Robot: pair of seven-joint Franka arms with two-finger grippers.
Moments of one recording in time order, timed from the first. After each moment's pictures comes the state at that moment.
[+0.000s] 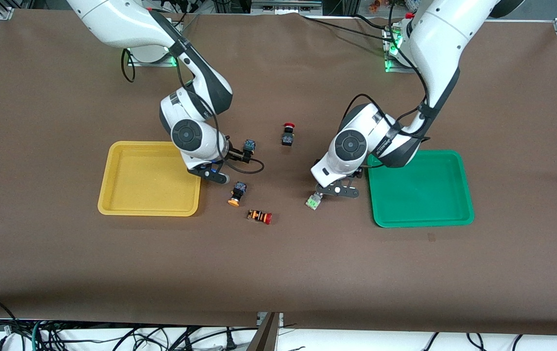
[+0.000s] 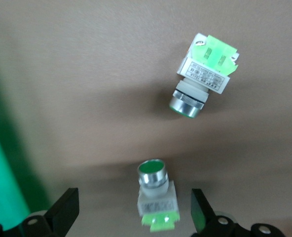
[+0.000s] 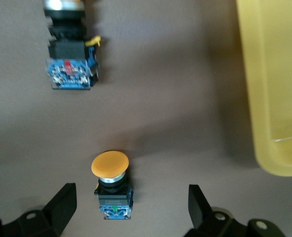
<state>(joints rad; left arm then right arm) -0.22 0.69 -0.38 -1.70 0.23 2.17 -0.54 0.29 0.57 0.33 -1.84 0.08 2.25 0.87</state>
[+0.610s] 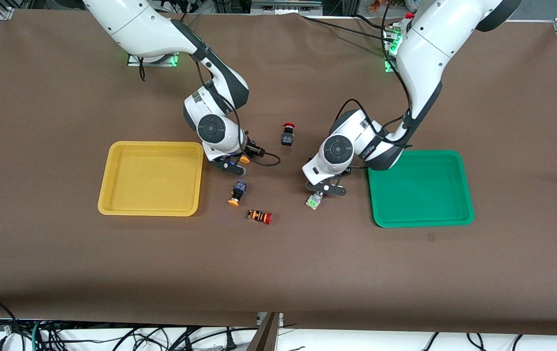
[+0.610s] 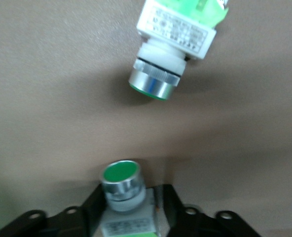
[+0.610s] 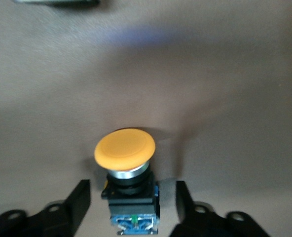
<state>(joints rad) -0.24 0.75 -0.38 -1.70 0.23 2.20 -0.53 0.35 0.65 0.34 -1.89 0.08 2.40 0.96</state>
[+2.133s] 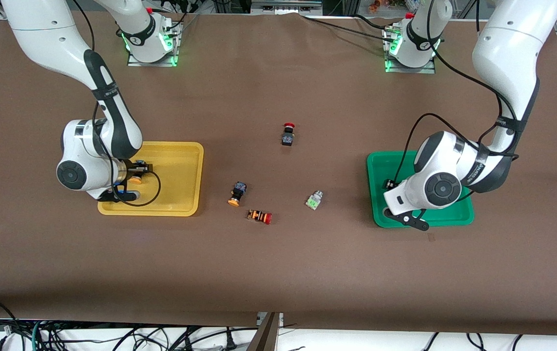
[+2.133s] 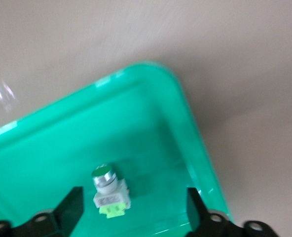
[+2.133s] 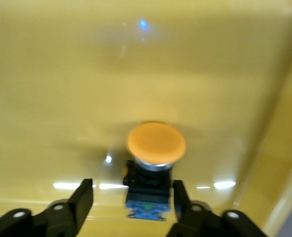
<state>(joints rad) 0.08 0.67 -0.44 -1.53 0.32 1.92 -0.05 0.19 0.55 -0.08 -1.88 0.13 2.08 0.06</state>
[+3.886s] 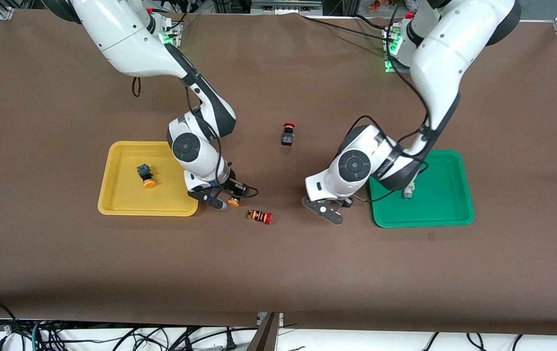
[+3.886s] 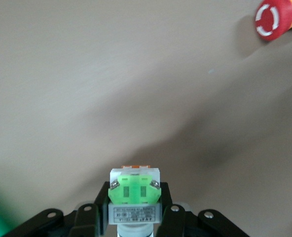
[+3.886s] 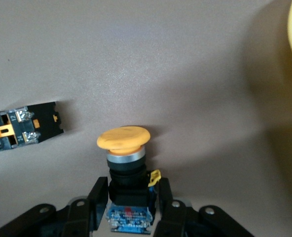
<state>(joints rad) -0.14 0.78 -0.46 -1.42 0.32 2.04 -0.15 0.36 0.74 0.20 -1.71 0.04 2.58 0.90</state>
